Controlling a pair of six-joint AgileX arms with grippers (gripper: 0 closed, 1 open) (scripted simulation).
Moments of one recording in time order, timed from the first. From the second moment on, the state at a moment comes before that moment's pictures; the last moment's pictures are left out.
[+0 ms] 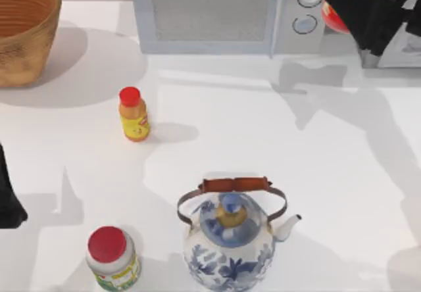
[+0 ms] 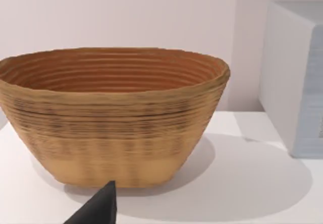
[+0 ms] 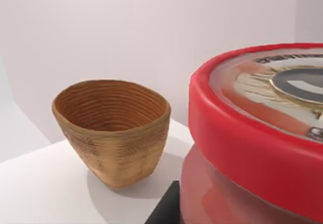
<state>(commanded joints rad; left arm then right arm) 0.00 0.00 0.00 0.00 0.00 0.00 0.19 1.44 0.88 0.56 -0.75 0.10</state>
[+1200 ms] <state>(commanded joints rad) 0.00 0.00 0.00 0.00 0.00 0.00 0.00 0.00 0.00 0.00 0.00 0.00</state>
